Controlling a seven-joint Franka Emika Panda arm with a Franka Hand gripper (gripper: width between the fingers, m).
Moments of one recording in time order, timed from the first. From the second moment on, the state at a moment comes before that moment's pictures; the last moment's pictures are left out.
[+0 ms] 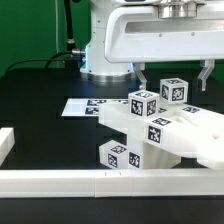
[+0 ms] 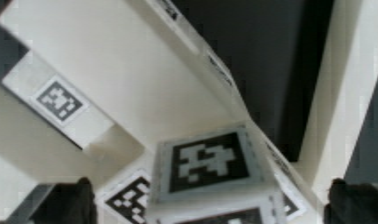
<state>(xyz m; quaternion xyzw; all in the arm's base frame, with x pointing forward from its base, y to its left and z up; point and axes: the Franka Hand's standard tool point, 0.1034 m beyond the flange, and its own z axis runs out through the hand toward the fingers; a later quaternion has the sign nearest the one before) 0.590 0.054 0.119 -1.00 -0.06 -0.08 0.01</state>
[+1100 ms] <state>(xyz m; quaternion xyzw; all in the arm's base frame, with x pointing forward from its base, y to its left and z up) 0.591 0.060 0.119 -0.97 0.22 -0.08 0.03</state>
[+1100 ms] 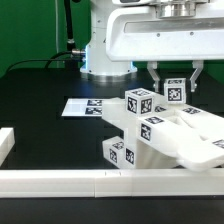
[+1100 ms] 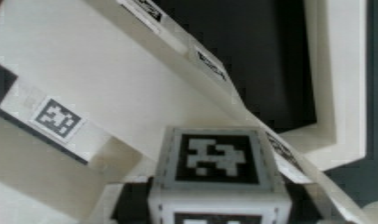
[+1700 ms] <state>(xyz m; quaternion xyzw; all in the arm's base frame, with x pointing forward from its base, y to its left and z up) 0.592 0.063 0.119 -0.91 0.41 -0.08 0.06</state>
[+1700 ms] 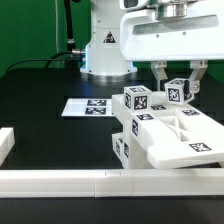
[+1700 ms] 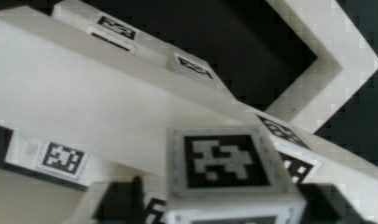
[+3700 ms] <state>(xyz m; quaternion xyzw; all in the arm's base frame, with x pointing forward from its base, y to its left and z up) 0.590 0.068 0.134 -1.00 -0.08 -0.01 0.03</state>
